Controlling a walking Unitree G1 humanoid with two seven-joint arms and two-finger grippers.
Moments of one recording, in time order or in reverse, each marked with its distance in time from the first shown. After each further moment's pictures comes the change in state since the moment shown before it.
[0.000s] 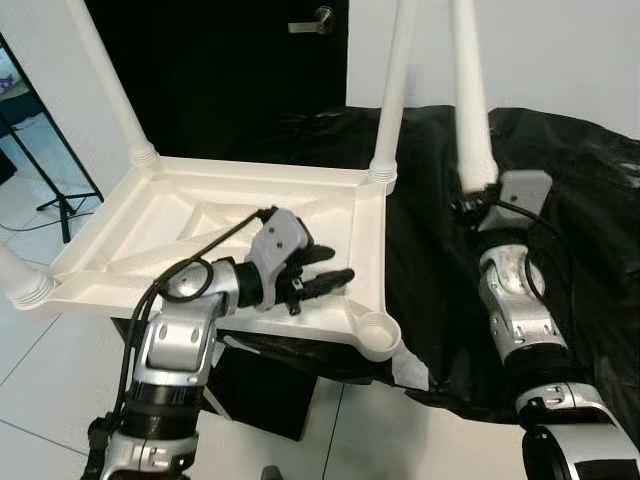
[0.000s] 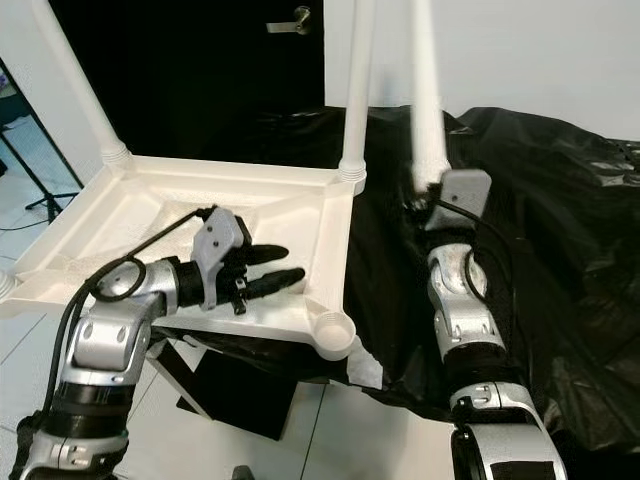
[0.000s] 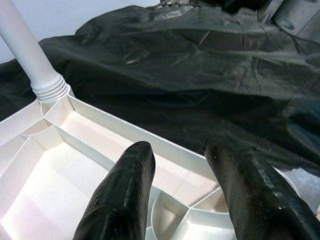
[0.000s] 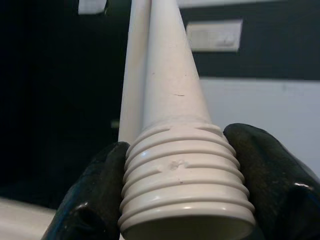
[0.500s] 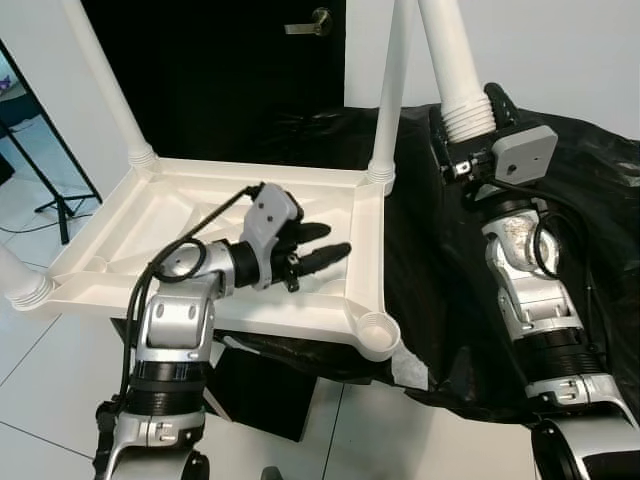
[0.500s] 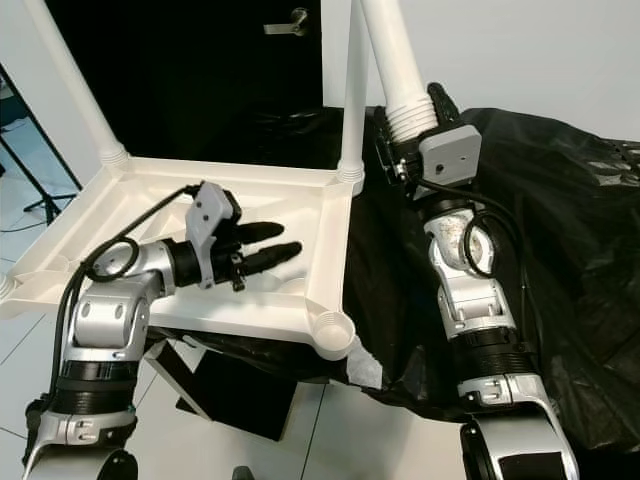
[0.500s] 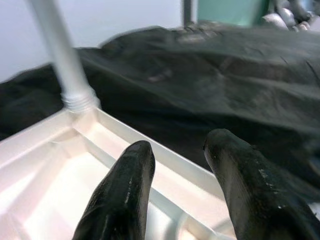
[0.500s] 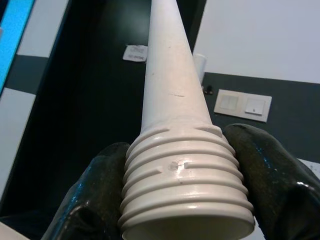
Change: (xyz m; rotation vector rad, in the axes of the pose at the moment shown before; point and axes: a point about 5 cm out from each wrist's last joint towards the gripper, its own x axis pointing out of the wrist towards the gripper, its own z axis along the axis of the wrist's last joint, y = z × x) left arm 0.000 0.022 0.009 -0.082 -0.102 0.062; right arm 0.009 0.006 0.045 -0.097 -0.204 0.123
